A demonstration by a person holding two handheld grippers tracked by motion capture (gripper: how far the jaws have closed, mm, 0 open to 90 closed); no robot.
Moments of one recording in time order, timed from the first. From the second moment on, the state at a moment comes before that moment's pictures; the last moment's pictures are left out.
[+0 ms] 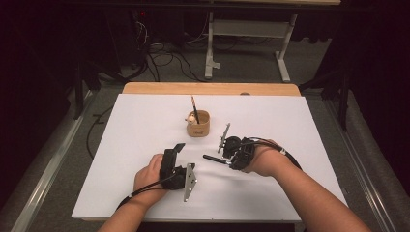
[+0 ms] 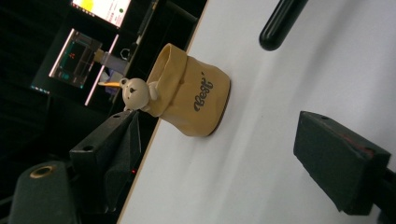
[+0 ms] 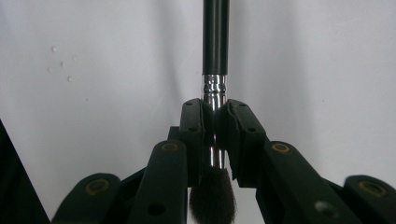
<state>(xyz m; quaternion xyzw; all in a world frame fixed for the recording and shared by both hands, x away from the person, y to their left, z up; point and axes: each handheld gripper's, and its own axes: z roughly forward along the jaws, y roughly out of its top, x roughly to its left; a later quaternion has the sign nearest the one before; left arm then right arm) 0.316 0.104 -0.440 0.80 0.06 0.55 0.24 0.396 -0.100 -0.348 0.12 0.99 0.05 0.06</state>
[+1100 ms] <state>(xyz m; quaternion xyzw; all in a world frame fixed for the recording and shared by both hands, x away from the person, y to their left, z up) 0.310 0.095 -0.450 0.80 0.00 0.57 0.20 0.392 -0.072 -0.352 0.09 0.99 0.03 0.05</state>
